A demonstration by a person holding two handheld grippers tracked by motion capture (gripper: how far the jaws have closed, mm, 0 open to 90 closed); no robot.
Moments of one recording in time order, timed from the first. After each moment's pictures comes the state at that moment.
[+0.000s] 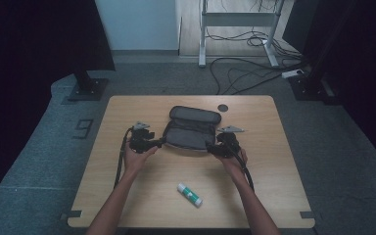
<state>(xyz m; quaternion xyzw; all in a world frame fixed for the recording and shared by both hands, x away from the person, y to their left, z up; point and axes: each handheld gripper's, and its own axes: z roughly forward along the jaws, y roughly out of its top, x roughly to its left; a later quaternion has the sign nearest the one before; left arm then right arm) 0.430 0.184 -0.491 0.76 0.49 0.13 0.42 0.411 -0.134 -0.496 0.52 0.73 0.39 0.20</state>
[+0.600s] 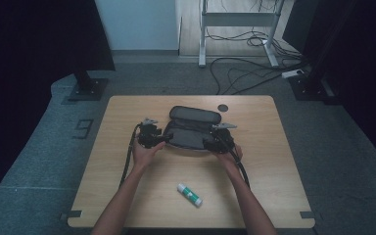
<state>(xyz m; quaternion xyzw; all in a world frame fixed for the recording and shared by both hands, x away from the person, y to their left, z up) 0.454 0.162 -0.502 0.75 0.49 0.12 0.42 0.434 -0.120 -0.509 0.52 0.74 0.37 0.19</state>
